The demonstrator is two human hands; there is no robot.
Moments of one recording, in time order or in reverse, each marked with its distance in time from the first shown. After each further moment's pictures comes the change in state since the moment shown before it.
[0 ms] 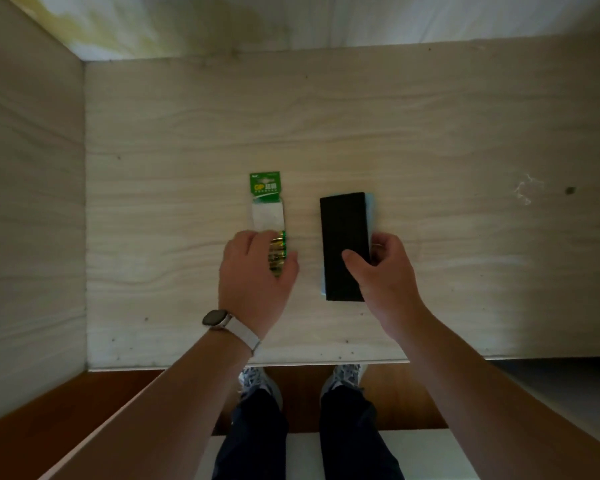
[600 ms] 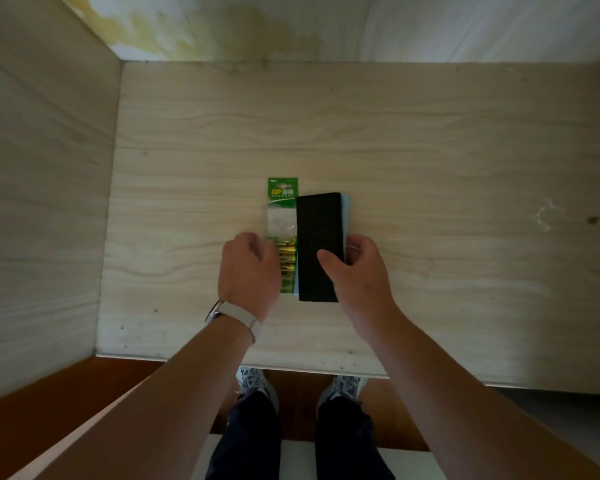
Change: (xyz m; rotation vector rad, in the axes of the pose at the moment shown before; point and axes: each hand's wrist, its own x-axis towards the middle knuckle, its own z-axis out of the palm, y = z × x) left_hand 0.020 -0.009 -0.004 -0.224 -0.113 -0.539; right_hand 0.004 -0.010 0.042 0.069 -0.116 0.004
